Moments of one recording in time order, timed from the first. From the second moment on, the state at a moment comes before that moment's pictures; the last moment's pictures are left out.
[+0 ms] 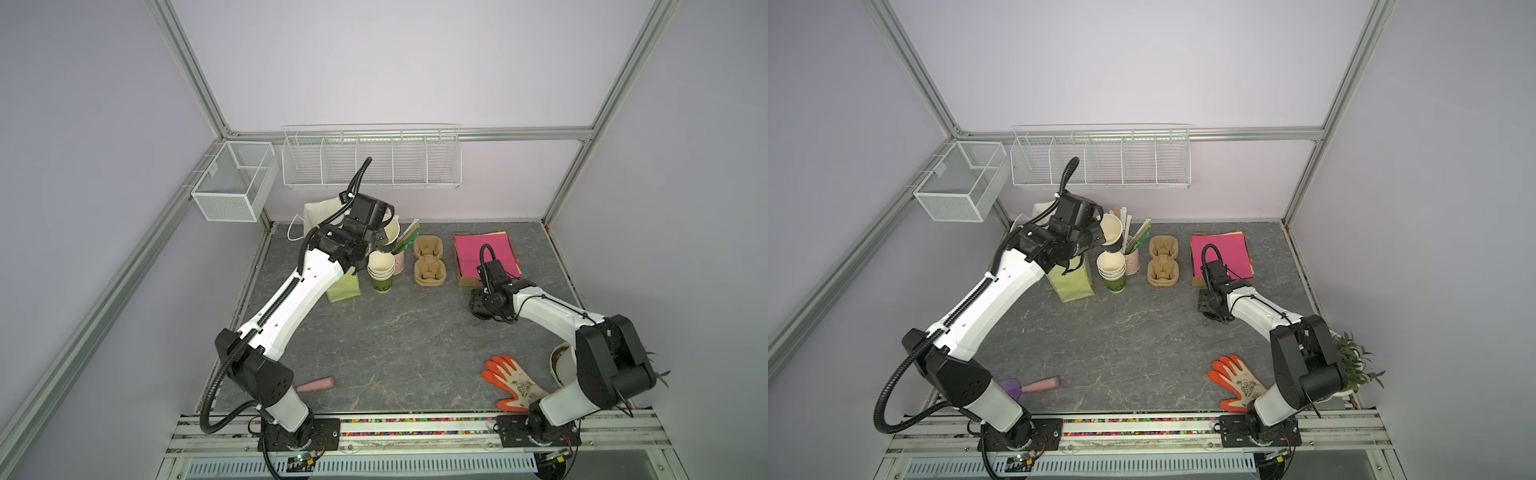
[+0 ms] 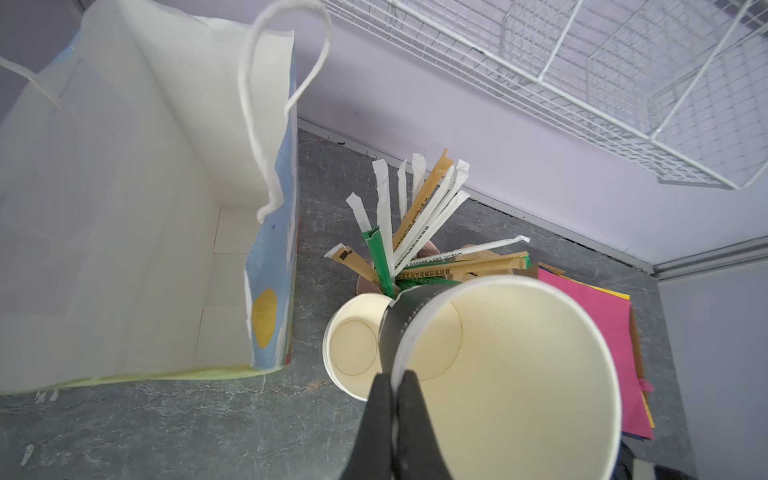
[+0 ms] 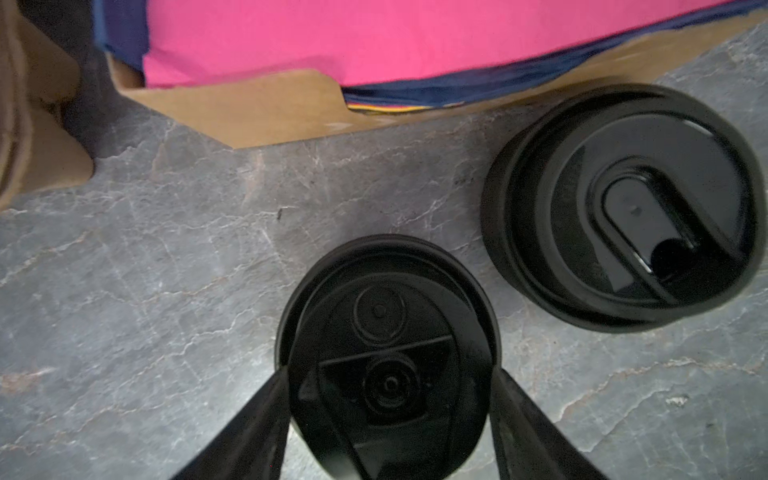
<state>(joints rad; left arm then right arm) -0.65 1.60 1.81 -0.89 -0.40 -0.74 0.35 1.55 0.94 -0.54 0.19 0.47</state>
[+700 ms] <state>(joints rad) -0.97 1.44 1.35 -0.82 -0.30 -0.79 0.35 1.22 0.94 -0.70 0.18 0.45</state>
